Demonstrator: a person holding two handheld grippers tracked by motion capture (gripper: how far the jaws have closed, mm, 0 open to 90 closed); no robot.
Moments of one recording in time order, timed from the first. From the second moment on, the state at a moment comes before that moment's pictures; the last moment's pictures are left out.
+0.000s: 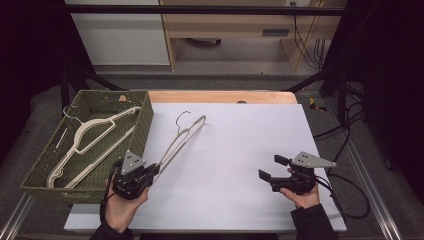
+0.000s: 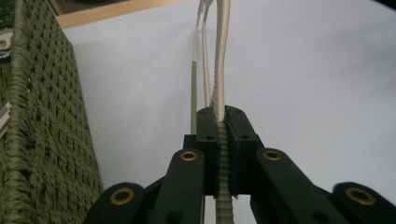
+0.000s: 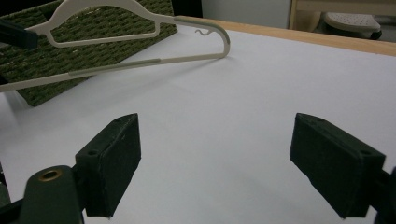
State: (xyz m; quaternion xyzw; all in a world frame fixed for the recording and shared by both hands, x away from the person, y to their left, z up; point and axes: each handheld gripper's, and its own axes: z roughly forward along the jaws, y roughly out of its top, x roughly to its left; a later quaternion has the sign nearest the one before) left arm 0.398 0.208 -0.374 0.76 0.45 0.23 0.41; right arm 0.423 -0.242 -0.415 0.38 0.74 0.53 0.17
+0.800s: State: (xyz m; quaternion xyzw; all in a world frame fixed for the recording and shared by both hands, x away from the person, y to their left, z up) left arm 0.411 0.257 -0.295 0.74 0.37 0.21 0.51; right arm 0.419 -0.255 -0.405 0.38 0.72 0.55 0.18
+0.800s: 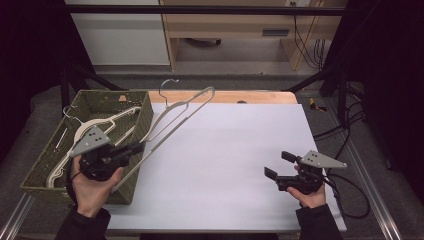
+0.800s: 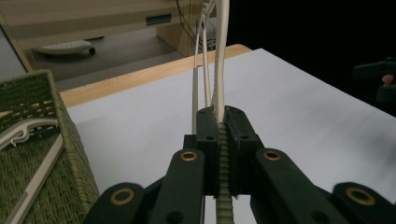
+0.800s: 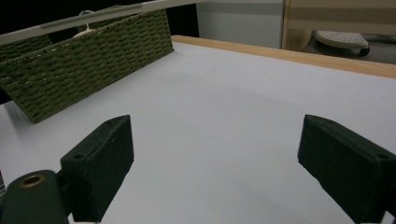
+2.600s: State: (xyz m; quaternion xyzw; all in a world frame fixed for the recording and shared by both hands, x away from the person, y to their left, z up) left arm 0.447 0.463 -0.336 0.72 0.46 0.19 0.48; right arm 0.420 -0.255 -0.405 0.38 0.72 0.54 0.20
